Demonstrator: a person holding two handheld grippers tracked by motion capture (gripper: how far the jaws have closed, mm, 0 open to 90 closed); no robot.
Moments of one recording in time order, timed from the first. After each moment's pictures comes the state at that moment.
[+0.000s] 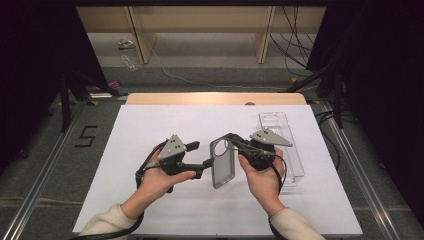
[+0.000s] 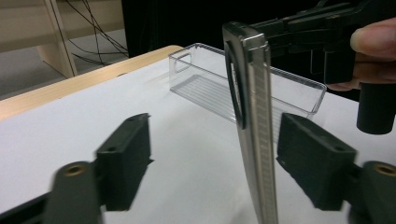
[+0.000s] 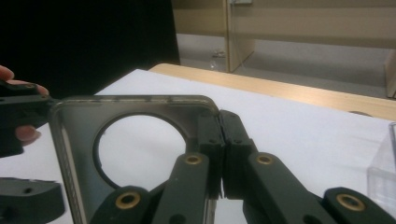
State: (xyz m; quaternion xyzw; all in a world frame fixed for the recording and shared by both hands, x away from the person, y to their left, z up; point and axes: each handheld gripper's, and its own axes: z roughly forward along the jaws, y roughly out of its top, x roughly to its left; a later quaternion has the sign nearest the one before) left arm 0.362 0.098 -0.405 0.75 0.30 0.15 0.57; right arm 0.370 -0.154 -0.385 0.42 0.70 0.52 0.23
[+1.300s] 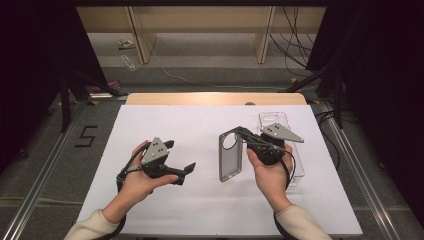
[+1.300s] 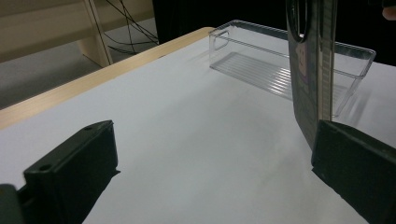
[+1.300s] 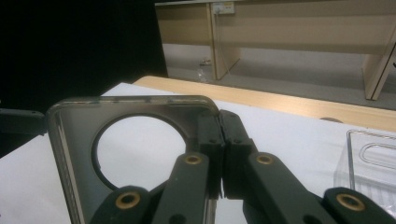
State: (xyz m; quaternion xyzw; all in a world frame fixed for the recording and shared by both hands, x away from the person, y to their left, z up) left arm 0.357 0.141 -0.411 0.77 0.31 0.20 0.52; right arm 0.373 -0.172 -0.371 0.44 0.68 0.53 0.25
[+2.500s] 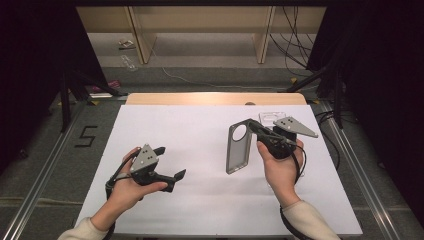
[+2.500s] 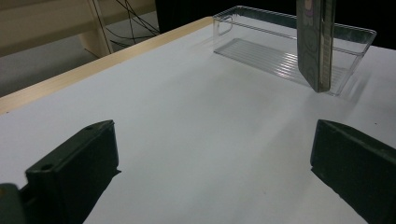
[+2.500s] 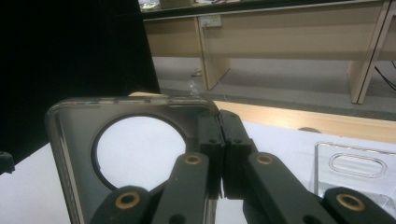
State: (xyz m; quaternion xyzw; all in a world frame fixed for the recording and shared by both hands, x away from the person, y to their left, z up) left arm 0.343 0.165 -0.422 0.77 0.31 0.20 0.51; right arm 0.379 -0.193 -0.355 0.46 0.66 0.54 0.26
